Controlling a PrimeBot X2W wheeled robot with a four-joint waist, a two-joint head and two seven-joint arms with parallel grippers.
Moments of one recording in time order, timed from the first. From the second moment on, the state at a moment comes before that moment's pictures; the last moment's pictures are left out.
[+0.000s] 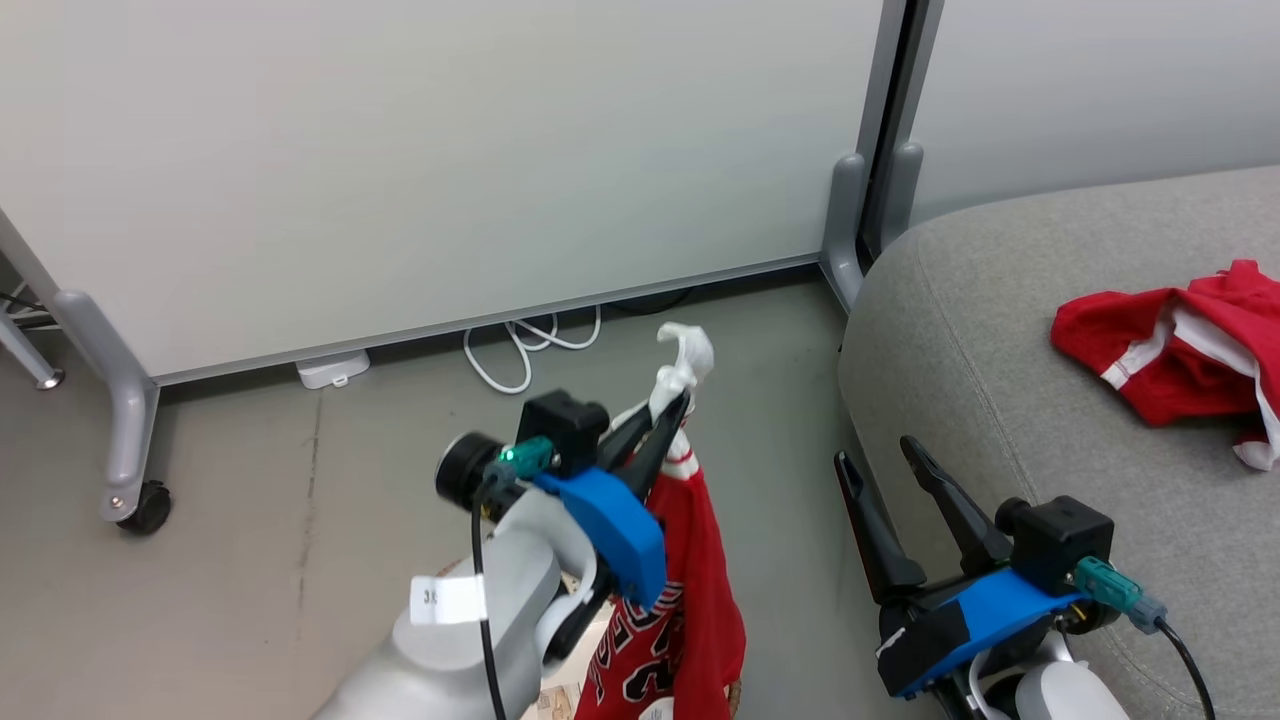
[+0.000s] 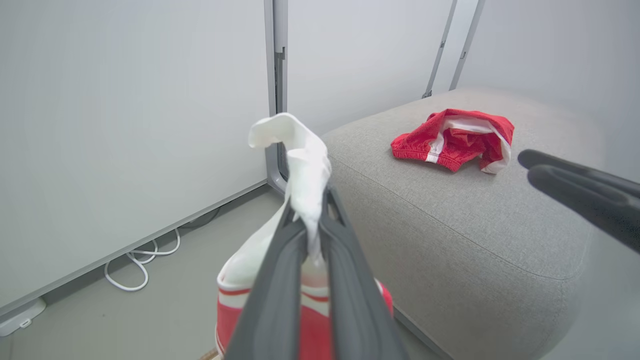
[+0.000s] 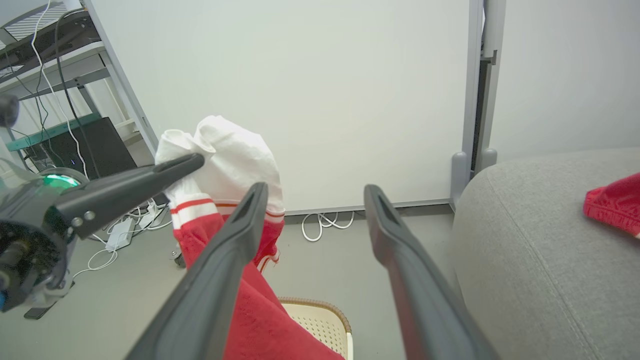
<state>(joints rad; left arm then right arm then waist) -0.65 0.06 -0.93 0.81 -0.74 -0.13 -0.26 -0.15 -0.05 0.18 0.20 0.28 0.13 -0.11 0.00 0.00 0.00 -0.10</state>
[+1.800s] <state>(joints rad) -0.86 0.05 -1.12 0.78 -0.90 -0.12 -0.26 -0.49 -0.05 0.50 0.63 0.43 0.13 -0.09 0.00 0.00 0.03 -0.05</state>
